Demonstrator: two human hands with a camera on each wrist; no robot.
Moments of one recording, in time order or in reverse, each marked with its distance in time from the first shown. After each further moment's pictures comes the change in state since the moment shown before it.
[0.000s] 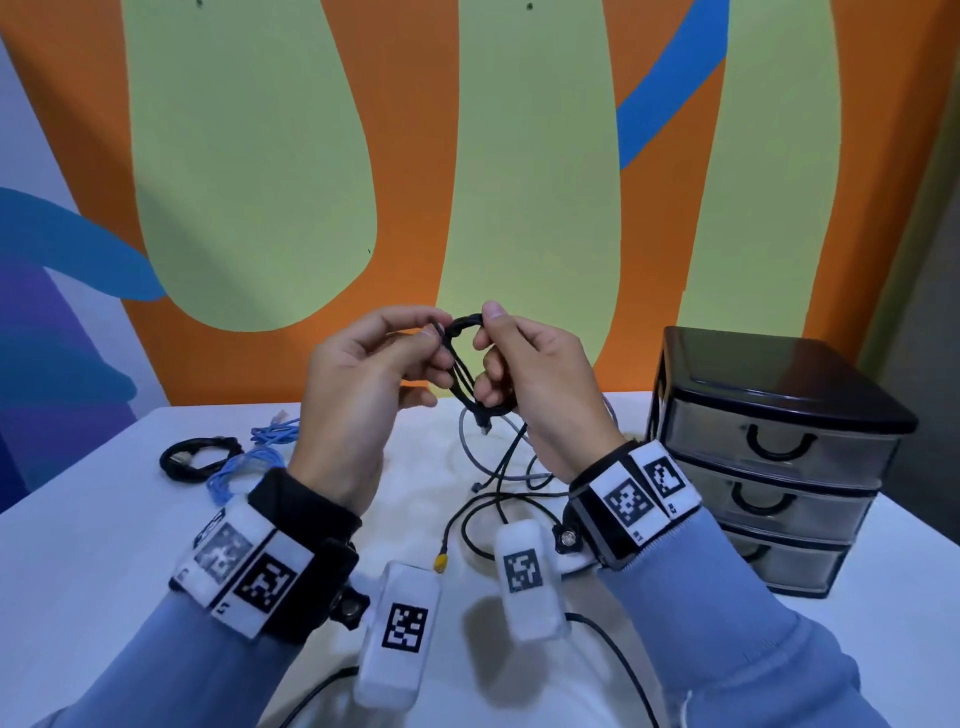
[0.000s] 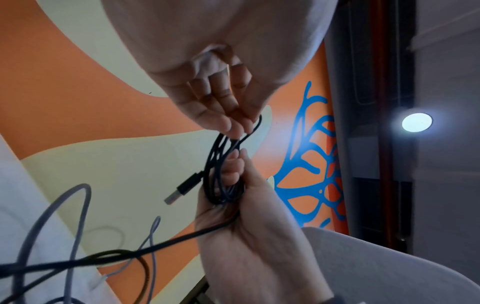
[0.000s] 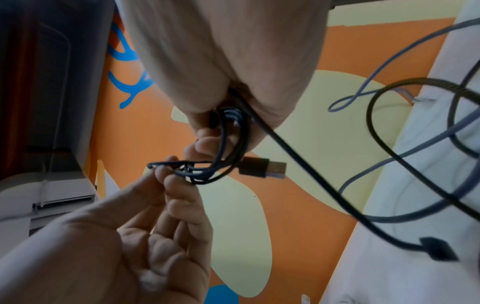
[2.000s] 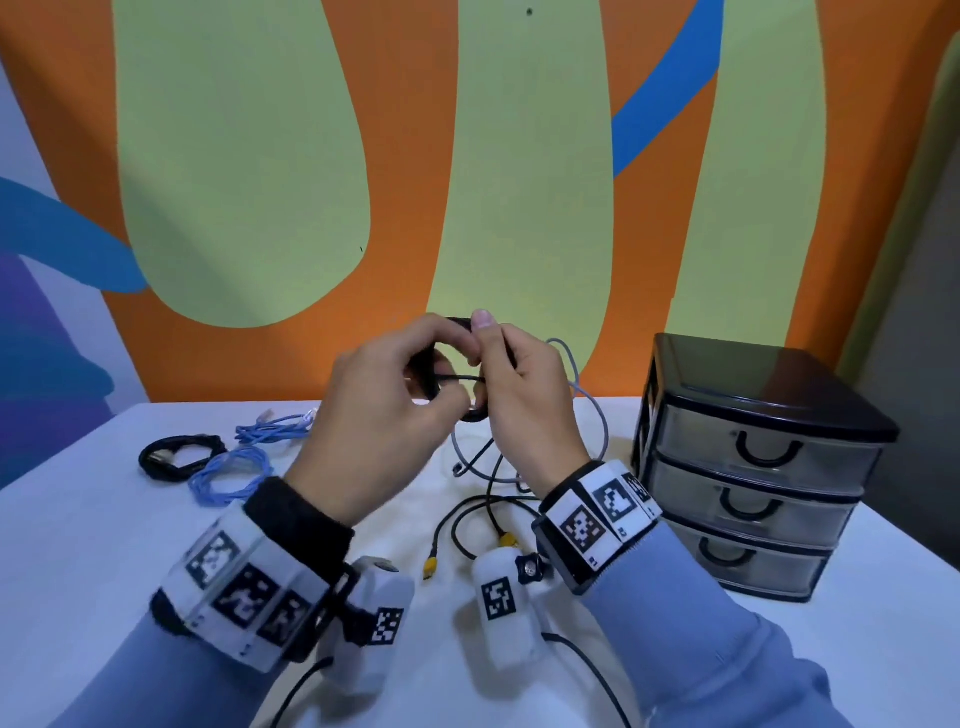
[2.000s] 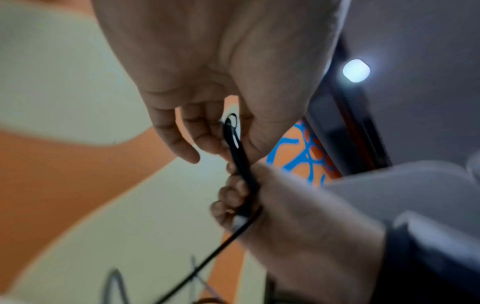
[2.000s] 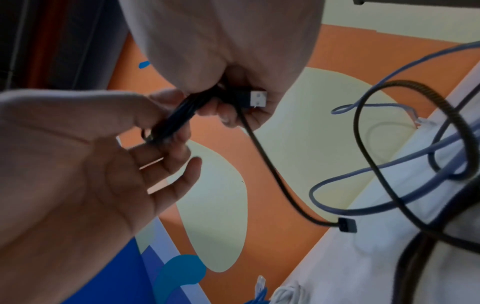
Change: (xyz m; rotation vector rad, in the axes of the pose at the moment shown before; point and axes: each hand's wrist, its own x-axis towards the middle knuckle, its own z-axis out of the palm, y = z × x) left_hand -0.009 0.002 0.000 0.598 -0.199 0.313; right_hand 0.002 0.021 0.011 -0.297 0.106 -0.239
